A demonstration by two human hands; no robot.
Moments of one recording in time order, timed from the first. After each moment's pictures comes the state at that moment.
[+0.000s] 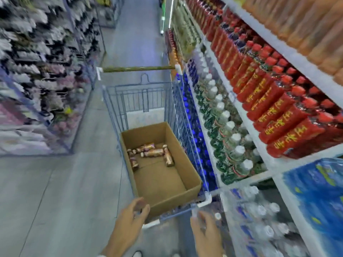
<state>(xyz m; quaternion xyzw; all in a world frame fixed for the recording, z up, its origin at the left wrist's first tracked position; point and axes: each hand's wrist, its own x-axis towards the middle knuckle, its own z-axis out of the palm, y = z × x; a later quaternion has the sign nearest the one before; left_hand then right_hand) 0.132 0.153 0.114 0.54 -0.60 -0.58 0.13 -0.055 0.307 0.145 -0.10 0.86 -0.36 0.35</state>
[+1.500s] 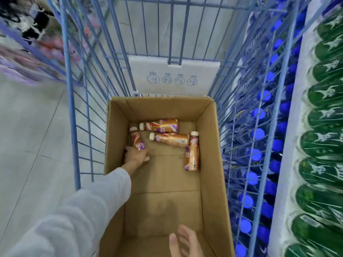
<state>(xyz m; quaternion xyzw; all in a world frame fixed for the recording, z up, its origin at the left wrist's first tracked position) -0.057 -0.165 -0.211 0.81 -0.25 -0.53 0.04 -0.169 0.072 -0.042 -0.07 0.82 -0.20 0.53</state>
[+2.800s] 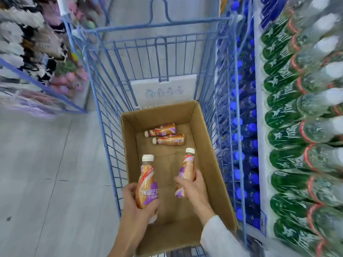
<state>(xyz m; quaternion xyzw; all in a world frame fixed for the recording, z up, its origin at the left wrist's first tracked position) -0.009 -0.002 0.015 0.71 -0.37 -0.58 0.15 -0.187 0.006 -0.042 -0.02 0.77 -0.32 0.55</state>
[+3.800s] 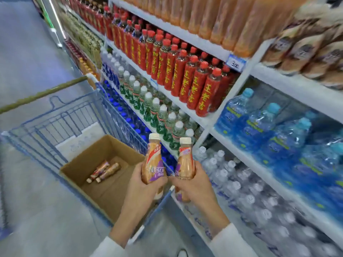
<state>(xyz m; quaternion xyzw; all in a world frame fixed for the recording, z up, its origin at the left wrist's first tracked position) 0.015 0.168 0.250 0.27 -0.65 -0.70 0.12 -0.071 0.307 0.258 0.00 0.78 -0.58 0.23</state>
